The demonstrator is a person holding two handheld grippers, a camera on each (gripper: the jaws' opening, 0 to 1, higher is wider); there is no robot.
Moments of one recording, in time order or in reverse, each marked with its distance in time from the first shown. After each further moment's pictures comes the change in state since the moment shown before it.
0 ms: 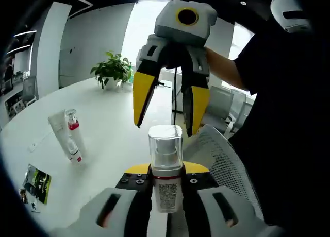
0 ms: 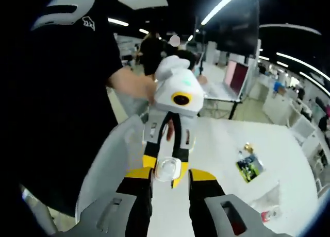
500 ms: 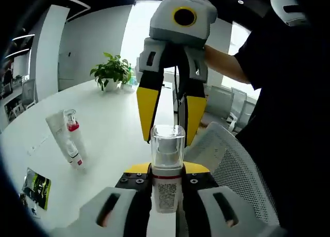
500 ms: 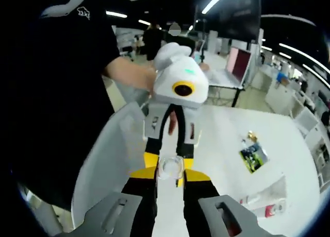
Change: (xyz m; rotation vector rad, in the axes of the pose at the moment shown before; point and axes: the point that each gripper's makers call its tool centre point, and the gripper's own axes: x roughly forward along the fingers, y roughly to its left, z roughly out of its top) left arm 0.013 0.016 -0.007 0.028 -0.014 0.001; right arm 0.009 -0.007 -0.027 0.043 0.041 0.021
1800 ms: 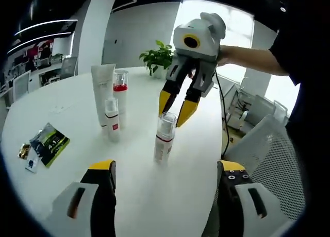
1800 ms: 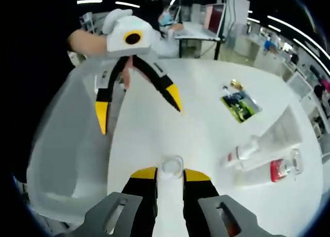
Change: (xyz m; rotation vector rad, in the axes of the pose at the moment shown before) left arm 0.006 0.087 -0.078 -0.209 -0.011 0.378; right arm 0.030 -0.087 -0.139 0.127 0.226 -0.097
